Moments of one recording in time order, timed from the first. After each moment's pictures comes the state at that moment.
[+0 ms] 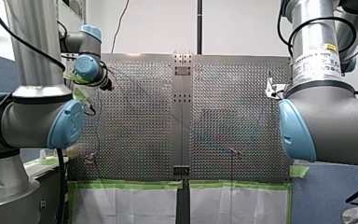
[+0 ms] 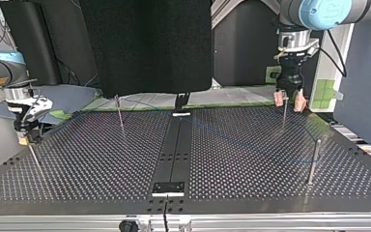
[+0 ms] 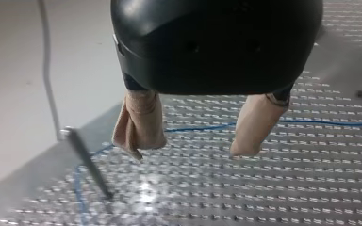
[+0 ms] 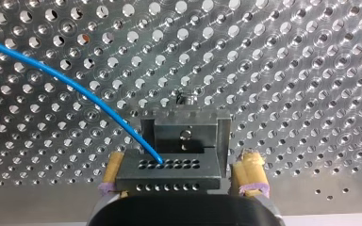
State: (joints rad) left arm 0.04 -1.33 -2.16 -2.88 -1.62 -2.38; right arm 1.52 -1.06 1.43 -0.37 1.23 1.64
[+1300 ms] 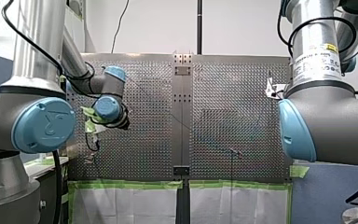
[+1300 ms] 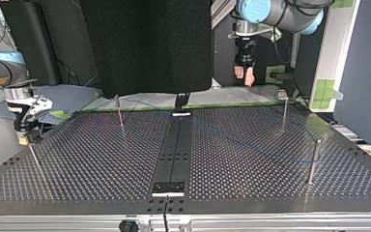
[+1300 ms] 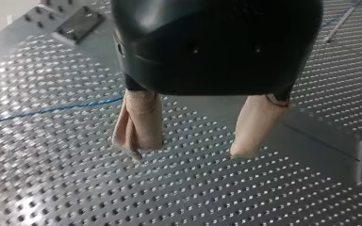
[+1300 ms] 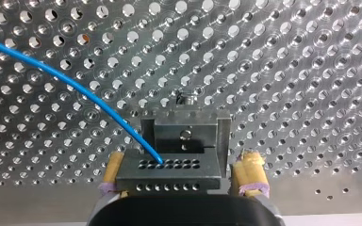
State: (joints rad) left arm -0.31 -1.68 -2.31 -2.53 -1.91 -2.03; right arm 1.52 -1.06 1.43 -0.37 1.23 1.64
